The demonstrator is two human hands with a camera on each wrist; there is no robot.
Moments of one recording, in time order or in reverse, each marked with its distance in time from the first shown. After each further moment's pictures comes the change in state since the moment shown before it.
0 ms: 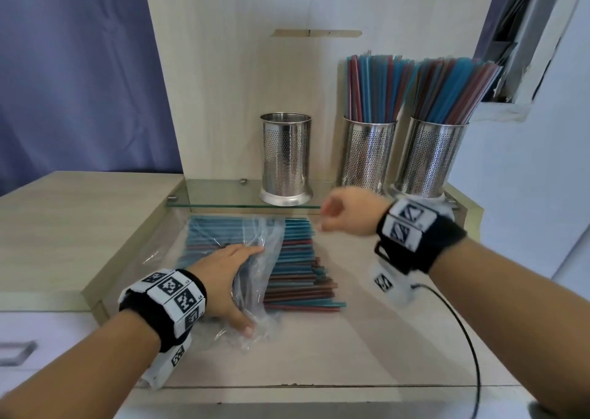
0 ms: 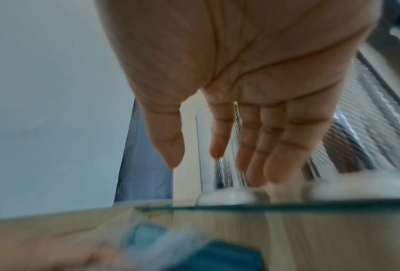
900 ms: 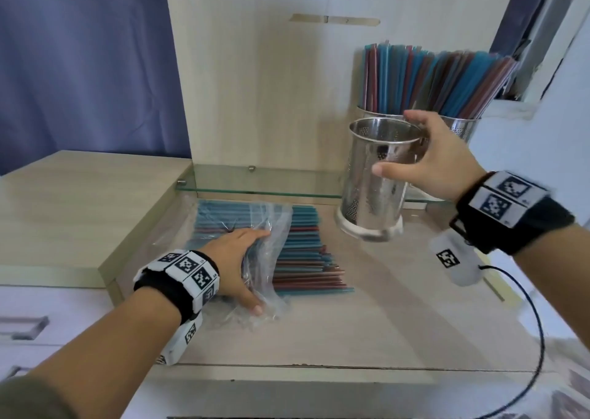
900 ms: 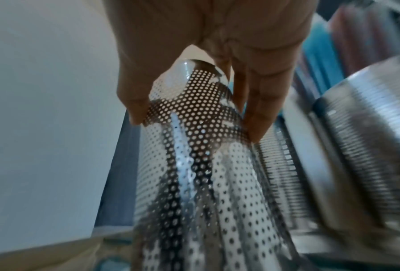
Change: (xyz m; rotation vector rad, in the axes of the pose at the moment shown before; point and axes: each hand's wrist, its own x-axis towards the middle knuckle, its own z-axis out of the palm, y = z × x) left_hand 0.003 -0.012 0.002 -0.050 0.019 0.006; right_hand -0.043 0.029 -0.050 0.352 0.565 -0.035
